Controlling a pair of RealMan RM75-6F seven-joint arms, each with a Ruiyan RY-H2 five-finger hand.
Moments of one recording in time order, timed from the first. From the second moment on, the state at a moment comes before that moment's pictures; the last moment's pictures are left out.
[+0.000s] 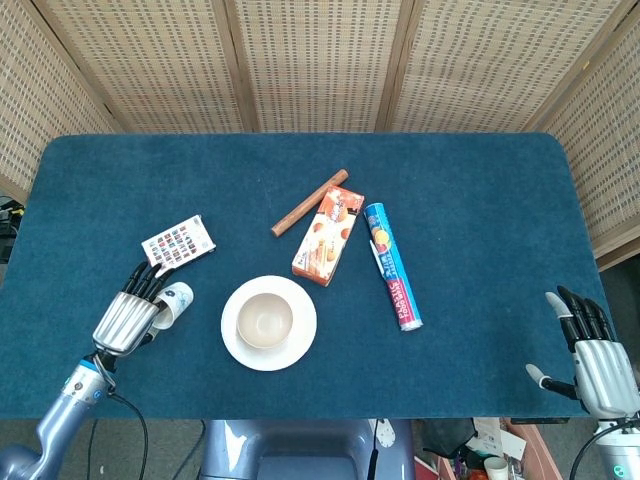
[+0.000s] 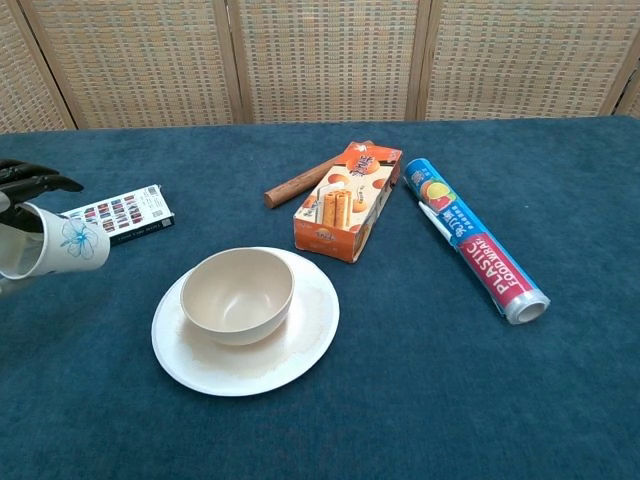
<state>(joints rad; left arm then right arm) -0.39 -1.41 0.01 -1.38 1.58 1.27 0.34 0.04 -1.06 0.04 -1.73 -1.57 1.53 0.04</state>
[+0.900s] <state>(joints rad) -0.62 -1.28 -0.11 -1.87 1.25 0.94 0.69 0.03 -1.04 0.05 -1.72 -1.56 1.54 0.09</state>
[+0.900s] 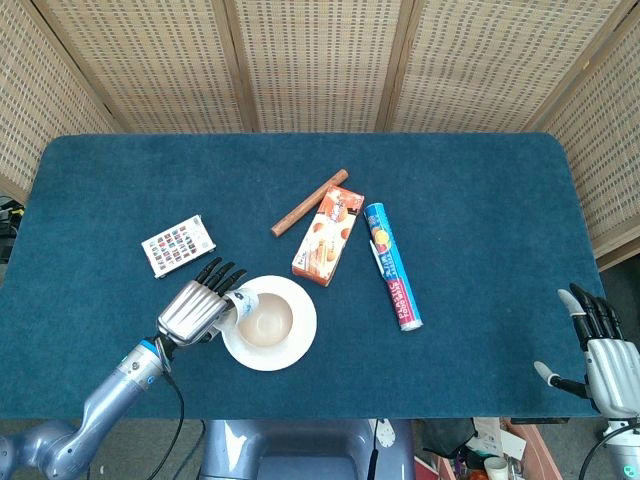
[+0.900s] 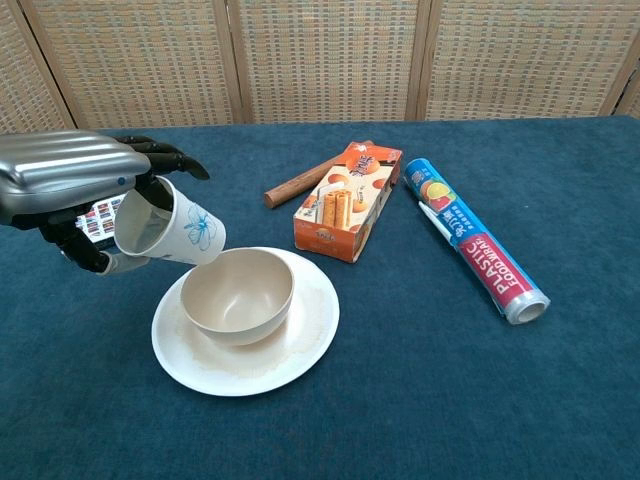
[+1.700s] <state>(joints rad) -0.89 -1.33 -0.10 -2.00 0.74 0.95 0.96 0.03 -1.04 0.05 -1.71 -1.56 1.55 0.11</state>
